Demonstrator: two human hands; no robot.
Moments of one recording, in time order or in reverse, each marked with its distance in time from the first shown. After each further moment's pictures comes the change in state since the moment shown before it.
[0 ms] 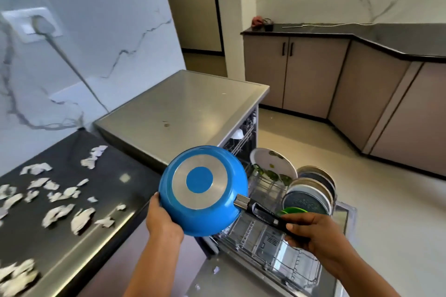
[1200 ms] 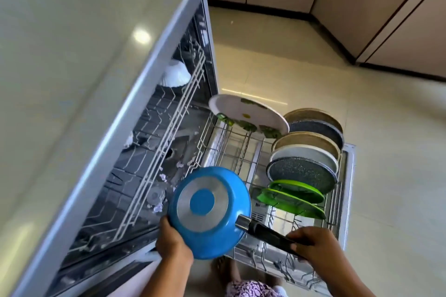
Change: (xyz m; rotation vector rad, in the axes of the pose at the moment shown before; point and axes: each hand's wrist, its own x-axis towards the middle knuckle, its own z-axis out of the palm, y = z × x) left_hand 0.334 -0.263 0.100 0.490 0.429 -0.248; right_hand 0.304 0.124 -0.089 -0.486 0.285 0.373
